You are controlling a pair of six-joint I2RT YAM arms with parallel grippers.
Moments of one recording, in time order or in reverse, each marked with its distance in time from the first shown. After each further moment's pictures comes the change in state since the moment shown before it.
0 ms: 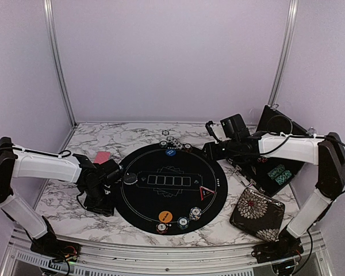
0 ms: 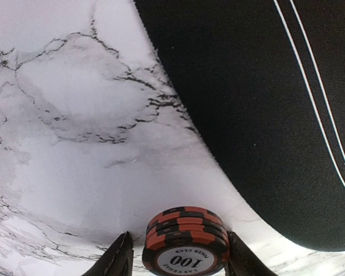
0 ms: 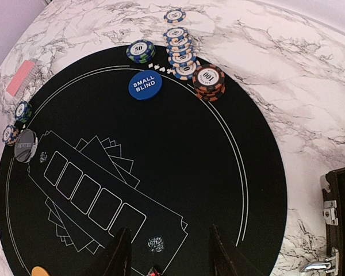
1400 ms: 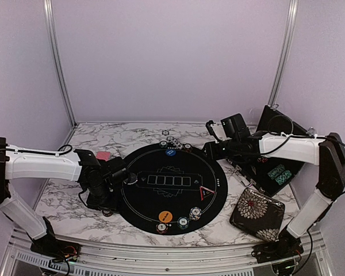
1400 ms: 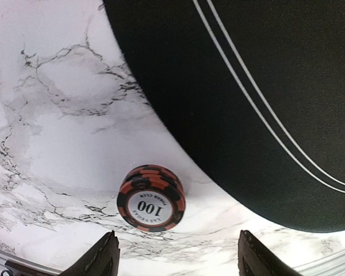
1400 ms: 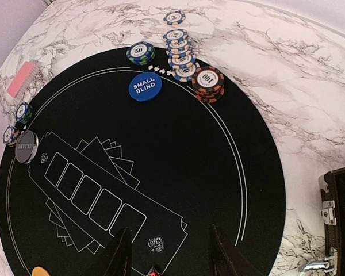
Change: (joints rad) left arm -0.121 -0.021 0.133 -0.139 -0.067 -0.109; right arm 0.000 -0.007 0.000 -0.001 0.003 0.000
